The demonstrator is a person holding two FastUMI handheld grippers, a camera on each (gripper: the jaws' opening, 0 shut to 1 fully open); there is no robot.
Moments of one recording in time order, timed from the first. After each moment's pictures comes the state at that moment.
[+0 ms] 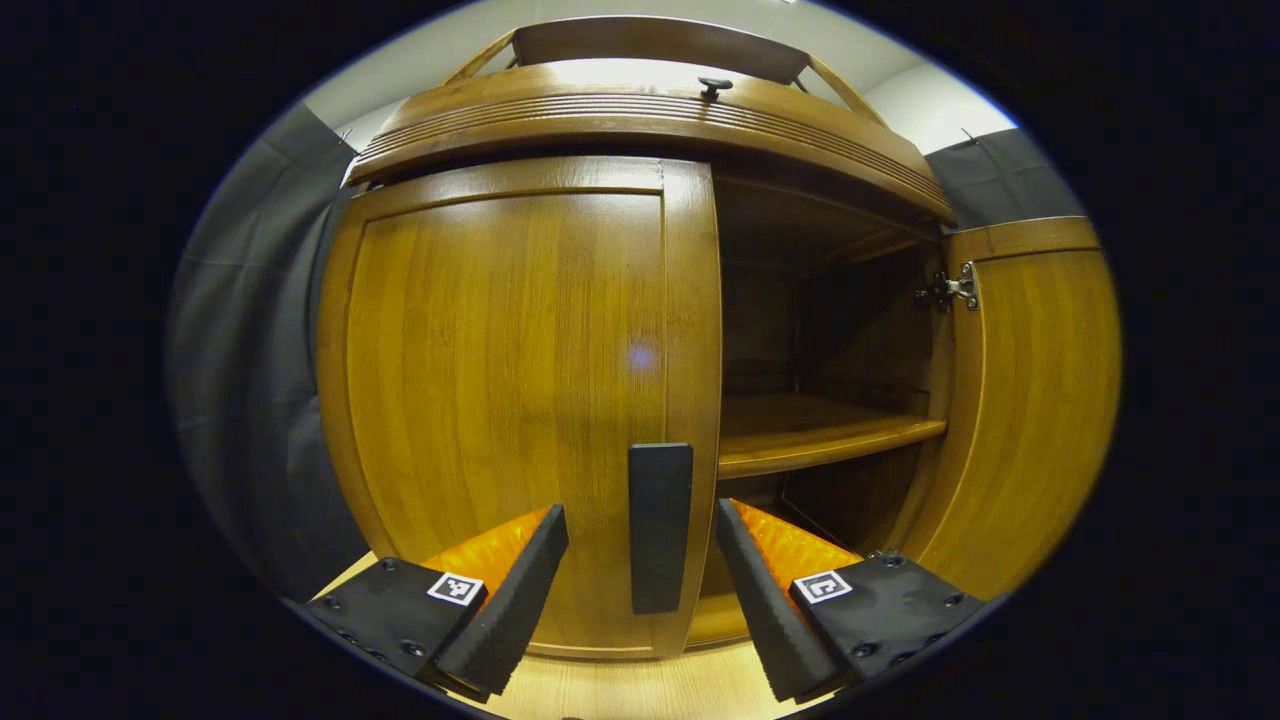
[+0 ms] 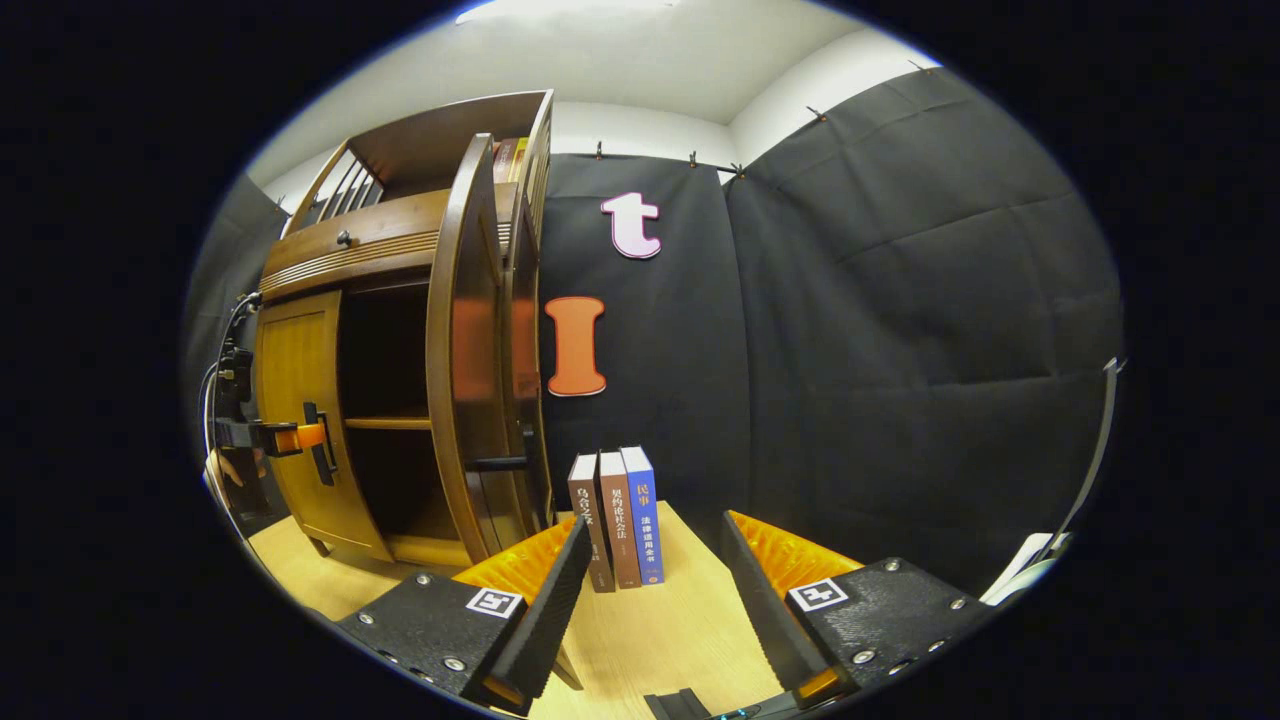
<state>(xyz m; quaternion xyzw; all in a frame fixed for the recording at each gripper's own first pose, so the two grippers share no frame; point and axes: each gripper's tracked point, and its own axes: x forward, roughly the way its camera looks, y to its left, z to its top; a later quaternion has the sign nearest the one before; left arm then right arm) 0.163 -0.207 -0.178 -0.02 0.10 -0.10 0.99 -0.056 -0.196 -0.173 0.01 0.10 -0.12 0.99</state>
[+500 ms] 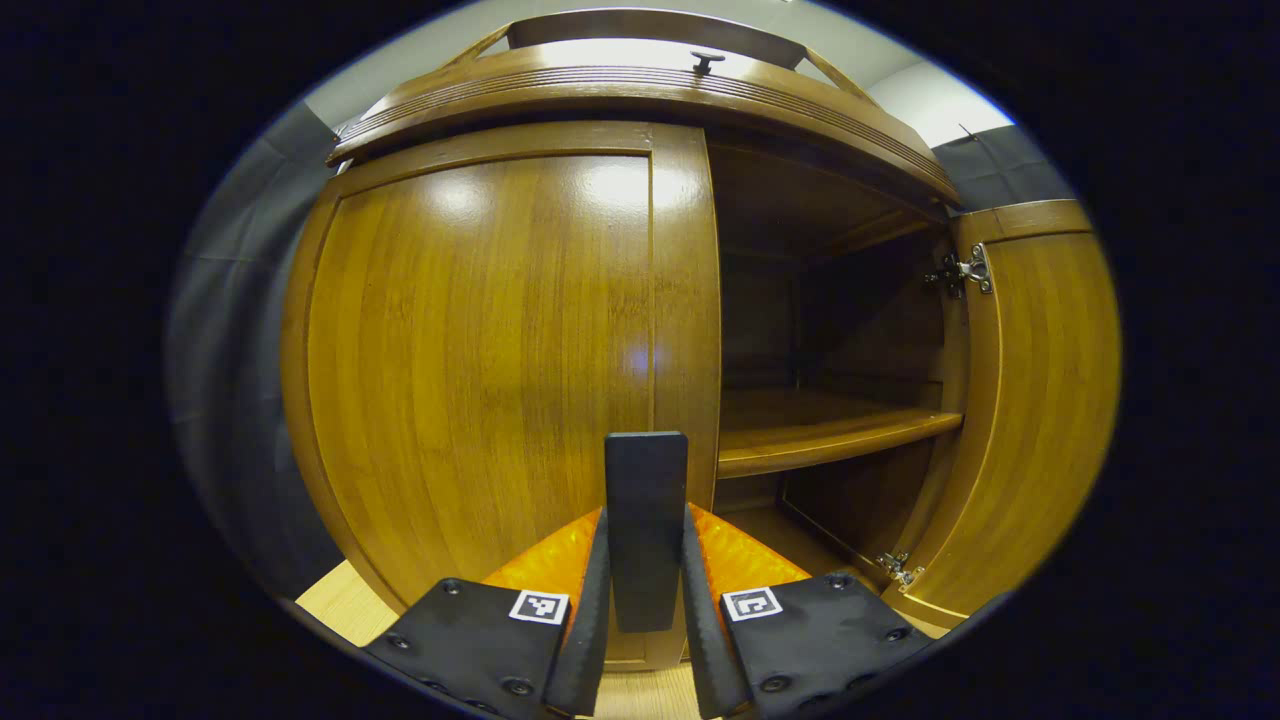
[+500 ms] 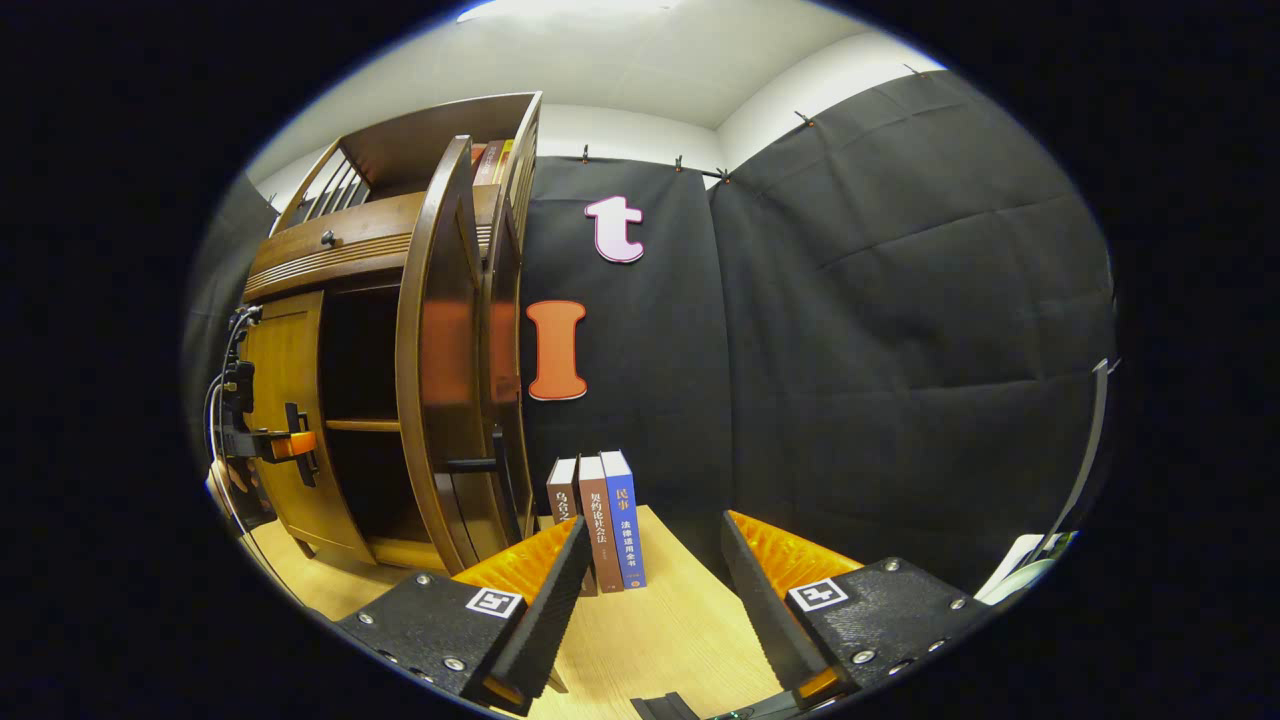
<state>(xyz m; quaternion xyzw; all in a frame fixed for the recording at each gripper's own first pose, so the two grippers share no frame) 0.179 -0.219 -0.198 -0.03 0.10 -0.11 0.99 -0.059 -0.206 -0.166 0.00 0.09 -0.14 0.99</state>
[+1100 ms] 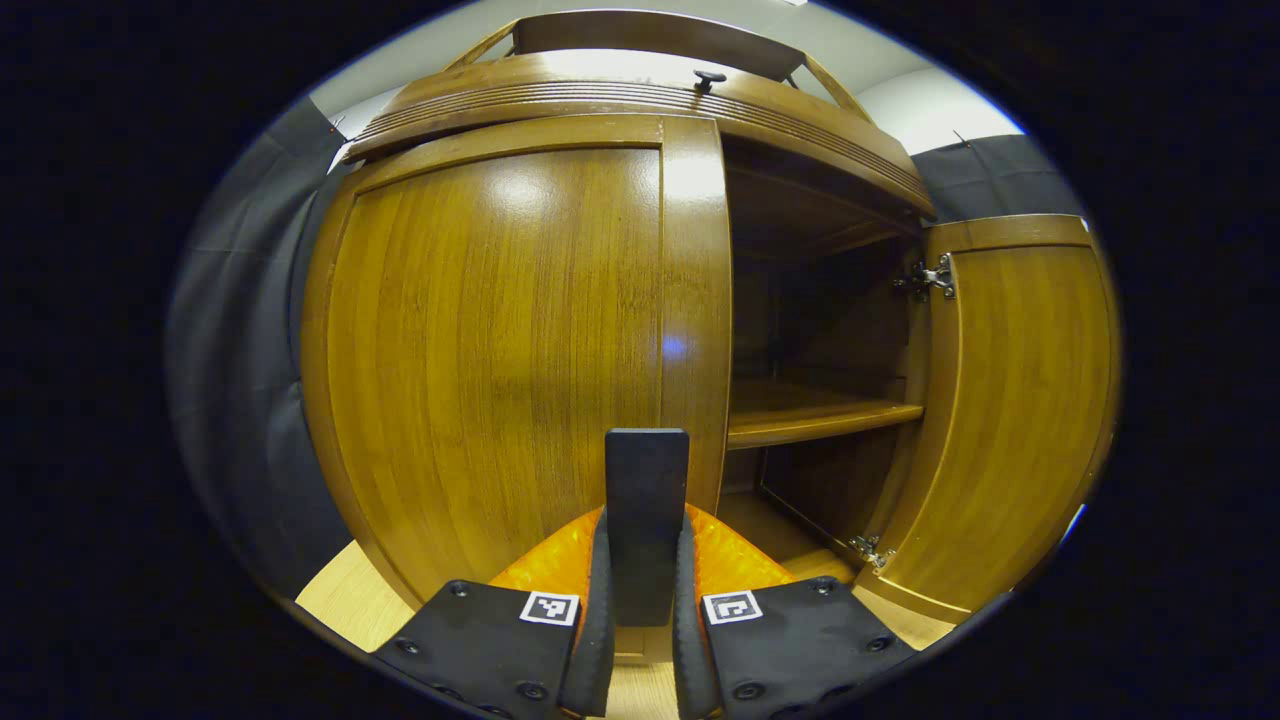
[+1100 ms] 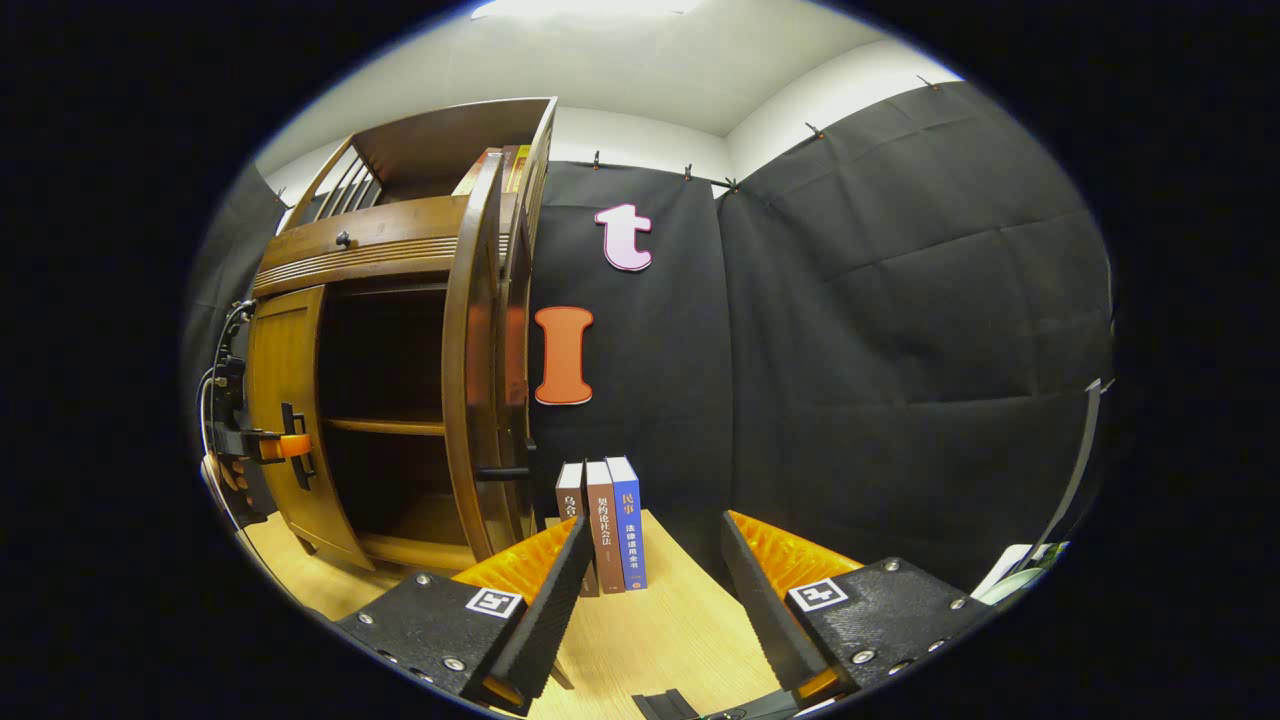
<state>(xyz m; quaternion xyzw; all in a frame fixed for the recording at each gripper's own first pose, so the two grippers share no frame) 0.130 -0.204 -0.186 -0.04 0.11 -0.14 0.98 -0.072 -0.184 -0.143 -0.01 0.08 -0.13 0.99</state>
